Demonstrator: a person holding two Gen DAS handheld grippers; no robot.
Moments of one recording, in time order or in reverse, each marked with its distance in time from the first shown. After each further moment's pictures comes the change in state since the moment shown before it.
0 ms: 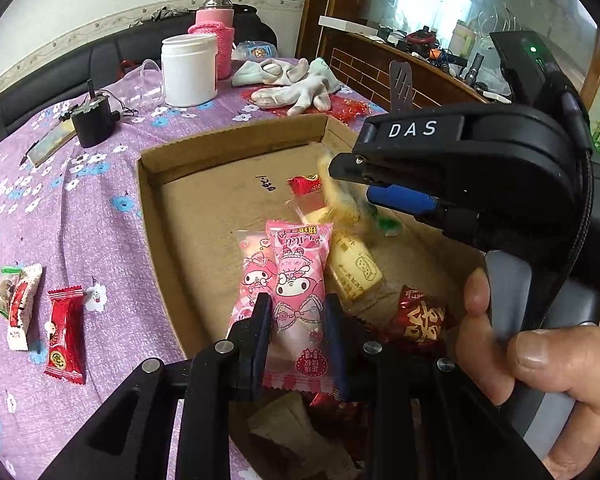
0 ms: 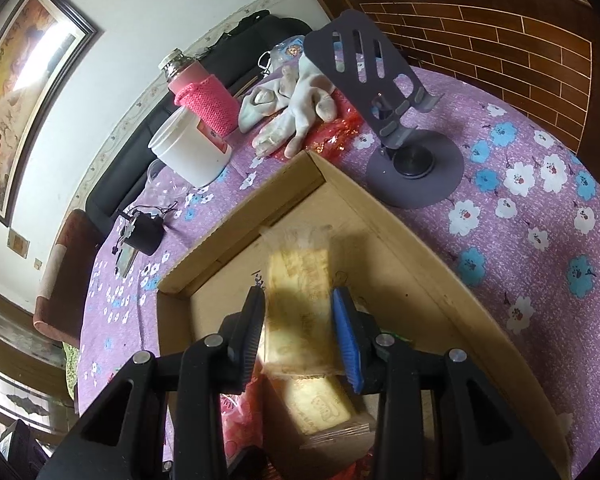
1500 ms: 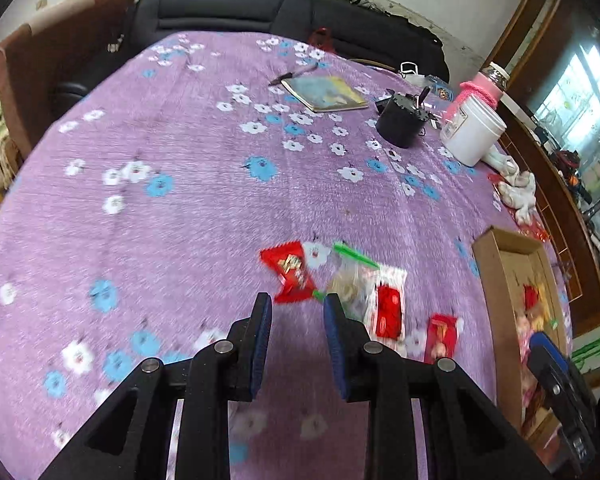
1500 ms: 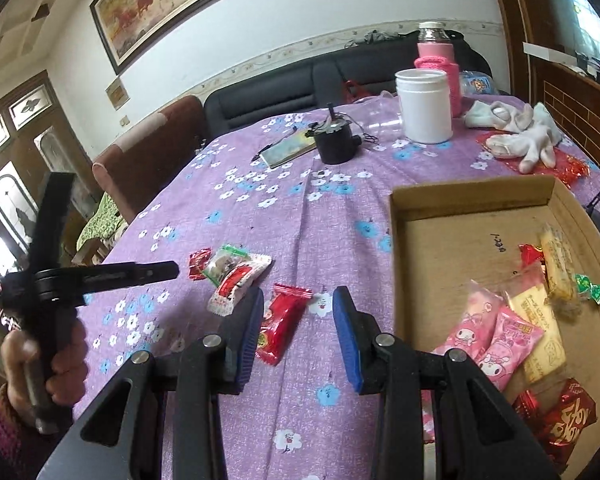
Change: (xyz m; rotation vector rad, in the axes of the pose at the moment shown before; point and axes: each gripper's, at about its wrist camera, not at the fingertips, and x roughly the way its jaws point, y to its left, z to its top) left arm -0.070 0.276 -0.024 -0.495 0.007 0.221; right arm -0.008 0.148 -0.106 -0.567 0.035 0.245
